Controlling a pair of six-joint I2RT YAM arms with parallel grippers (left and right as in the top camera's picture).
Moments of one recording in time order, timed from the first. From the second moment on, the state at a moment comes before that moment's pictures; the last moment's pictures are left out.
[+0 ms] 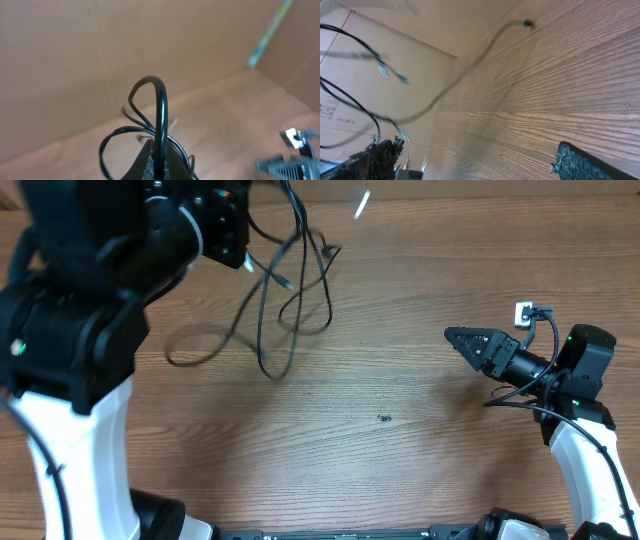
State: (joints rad) left arm -0.29 1.66 2.52 -1.22 0.22 0.00; right arm -0.30 1.26 0.64 -0.01 -1.13 0.49
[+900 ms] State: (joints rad) left arm -0.65 2.01 2.51 -1.37 0.48 0.28; right arm -0.23 1.26 0.64 0.07 -1.15 0.49
